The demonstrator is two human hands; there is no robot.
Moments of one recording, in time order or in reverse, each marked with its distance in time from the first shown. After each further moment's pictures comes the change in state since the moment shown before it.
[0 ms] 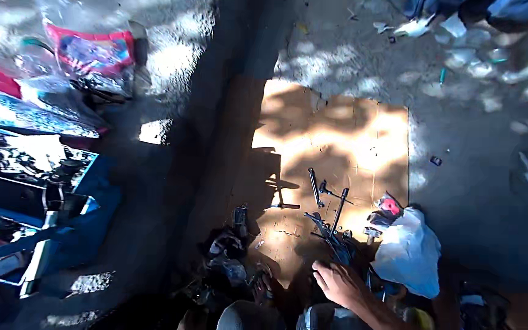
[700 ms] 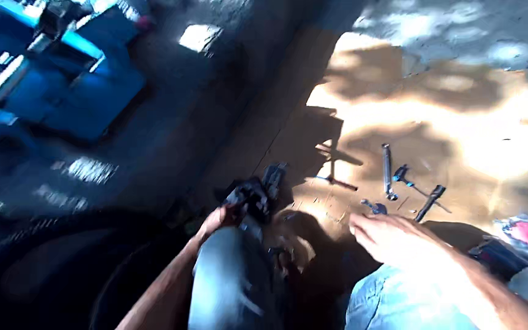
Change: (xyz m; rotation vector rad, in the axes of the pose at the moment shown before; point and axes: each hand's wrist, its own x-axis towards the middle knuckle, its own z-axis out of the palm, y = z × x) left_hand 0.197 -0.007 0.075 0.305 0.011 0.505; right_hand 0.115 0.013 0.043 -0.389 0.145 -0.396
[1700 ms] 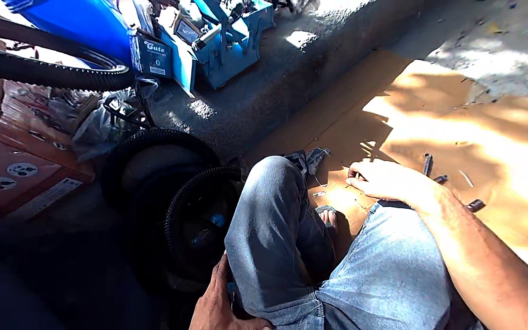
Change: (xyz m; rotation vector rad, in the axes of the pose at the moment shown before) left_hand -0.384 0.051 0.202 -0.257 0.698 -0.156; right_hand 0.005 -0.079 -0.004 -0.184 0.205 -0.277
